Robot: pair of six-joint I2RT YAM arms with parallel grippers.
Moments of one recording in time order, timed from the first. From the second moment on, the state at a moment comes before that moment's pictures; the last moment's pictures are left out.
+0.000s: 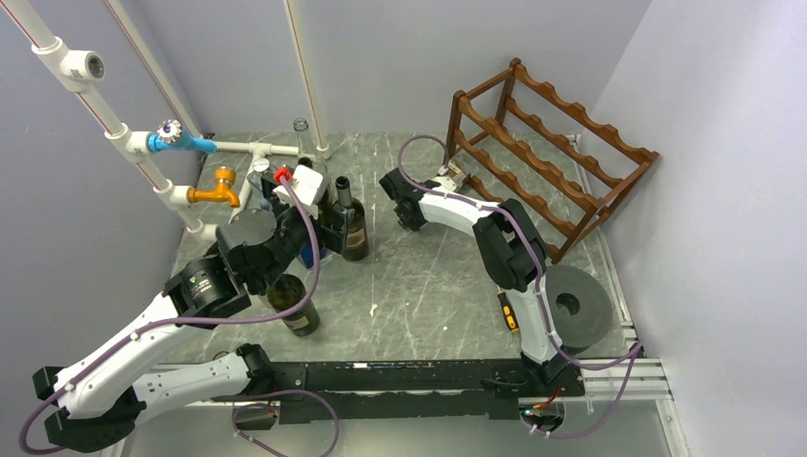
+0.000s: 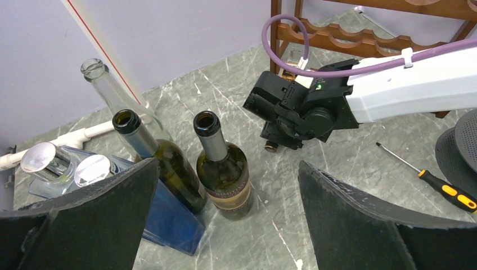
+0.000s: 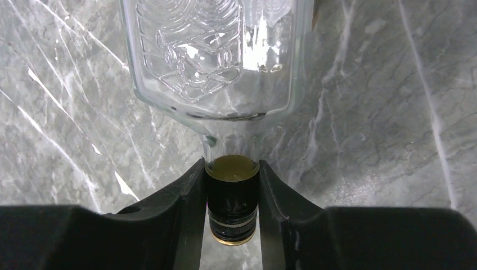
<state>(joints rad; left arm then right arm) -0.95 0.84 1.16 -0.43 -0.50 0.01 0.68 2.18 1.62 -0.58 0.54 1.42</state>
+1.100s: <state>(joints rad) -0.95 0.82 1.15 -0.43 -0.52 0.03 0.45 2.02 1.57 -0.46 0.49 1.42</state>
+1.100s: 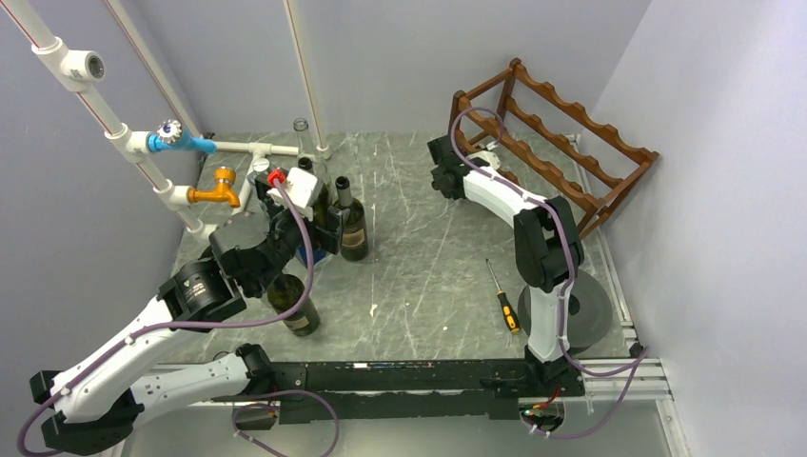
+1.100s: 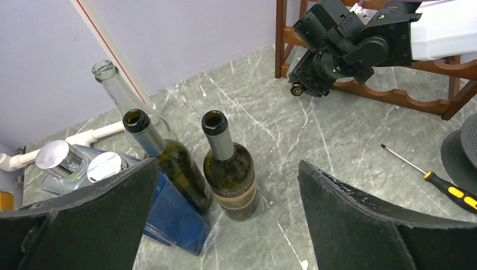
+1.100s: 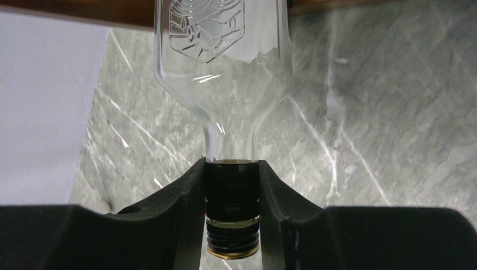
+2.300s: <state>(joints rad) -0.95 0.86 1.15 -0.43 -0.49 0.03 0.43 2.20 1.68 -0.39 0.62 1.38</state>
